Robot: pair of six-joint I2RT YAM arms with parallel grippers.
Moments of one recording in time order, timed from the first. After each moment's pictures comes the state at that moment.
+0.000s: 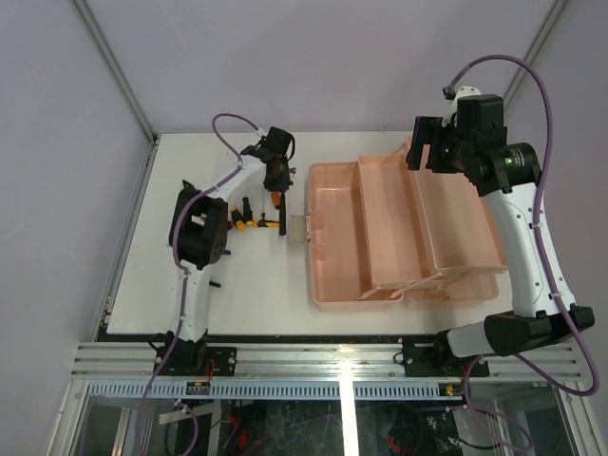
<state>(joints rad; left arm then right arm) -0.36 2.21 1.83 -0.63 -0.11 -0.48 0.22 1.41 1.81 -1.03 0.03 0.20</state>
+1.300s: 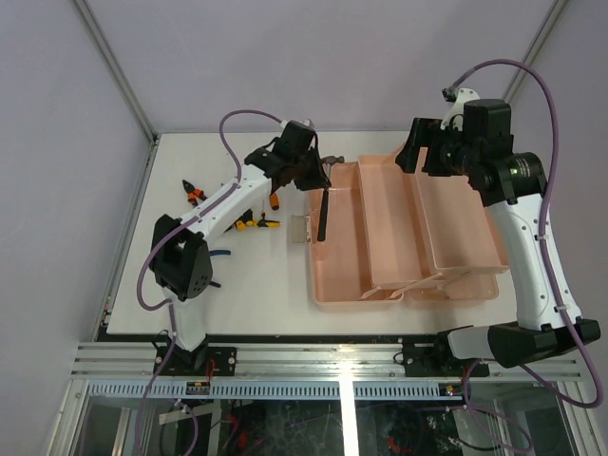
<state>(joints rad) -0.54 1.89 1.75 -0.59 0.11 -0.72 0.22 1.36 1.76 -0.97 -0.15 0.25</state>
